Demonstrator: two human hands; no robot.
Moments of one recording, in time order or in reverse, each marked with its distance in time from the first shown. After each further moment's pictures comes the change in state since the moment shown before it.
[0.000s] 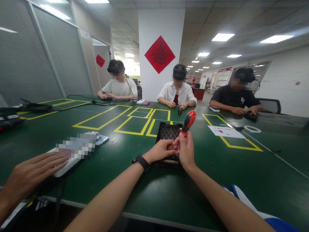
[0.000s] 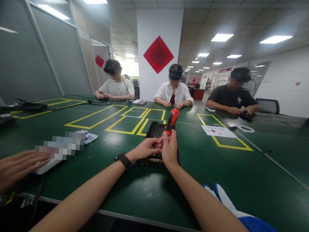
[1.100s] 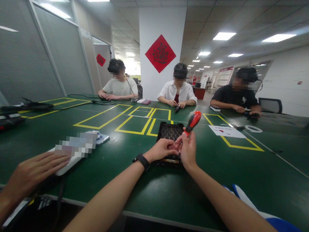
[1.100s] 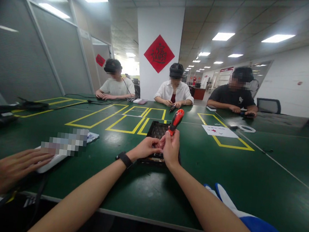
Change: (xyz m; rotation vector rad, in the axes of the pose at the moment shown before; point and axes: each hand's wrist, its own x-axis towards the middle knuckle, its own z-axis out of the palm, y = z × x) left_hand -0.004 0.008 -0.004 -0.028 -0.026 -0.071; right_hand 0.000 0.001 0.000 0.013 0.061 0.010
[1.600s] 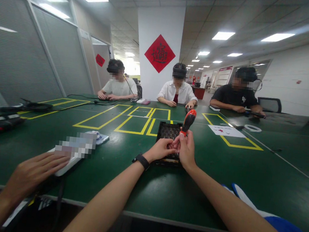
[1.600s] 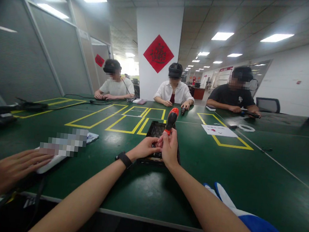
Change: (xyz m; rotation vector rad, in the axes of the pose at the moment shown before) left_hand 0.001 0.000 0.001 0.022 0.009 0.008; right_hand -0.002 -0.001 0.001 0.013 -0.073 -0.018
